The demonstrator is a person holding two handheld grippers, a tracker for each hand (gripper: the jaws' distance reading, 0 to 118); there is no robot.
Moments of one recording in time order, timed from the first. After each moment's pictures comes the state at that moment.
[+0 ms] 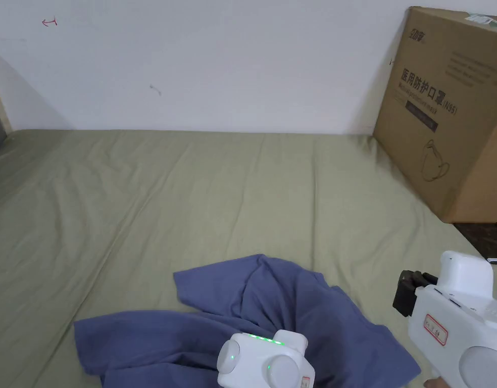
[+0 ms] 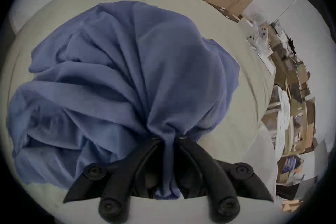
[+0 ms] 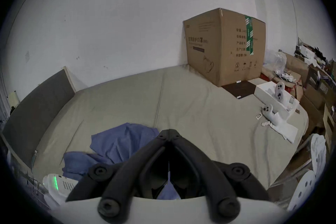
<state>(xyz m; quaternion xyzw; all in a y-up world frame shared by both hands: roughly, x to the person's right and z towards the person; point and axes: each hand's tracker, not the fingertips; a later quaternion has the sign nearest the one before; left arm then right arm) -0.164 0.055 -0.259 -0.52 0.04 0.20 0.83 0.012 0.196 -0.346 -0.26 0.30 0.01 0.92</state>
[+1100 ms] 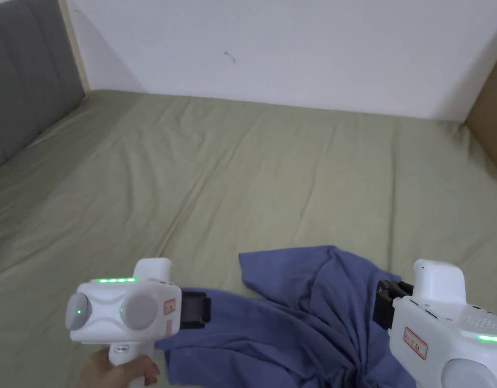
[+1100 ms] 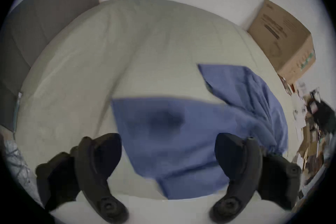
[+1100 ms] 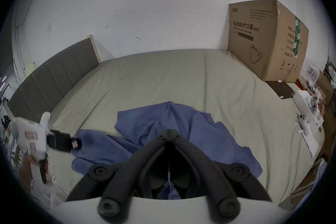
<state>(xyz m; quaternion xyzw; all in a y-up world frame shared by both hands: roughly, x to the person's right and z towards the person) -0.399 0.092 -0.098 -0.40 0.34 0.27 0.81 -0.111 0.156 -0.322 -0.30 0.41 0.08 0.85</state>
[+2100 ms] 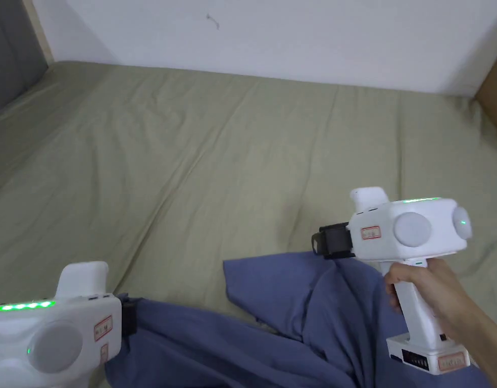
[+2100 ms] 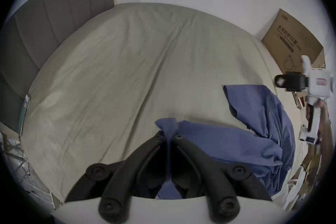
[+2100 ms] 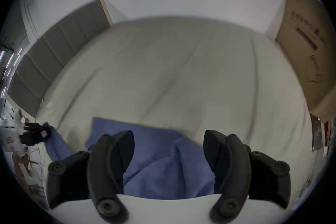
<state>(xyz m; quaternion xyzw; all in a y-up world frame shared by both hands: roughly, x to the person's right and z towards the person) -0.427 0.094 -0.101 -0.40 0.37 0.26 0.80 -0.298 0.088 -0.495 -0.44 0.50 0.23 0.71</state>
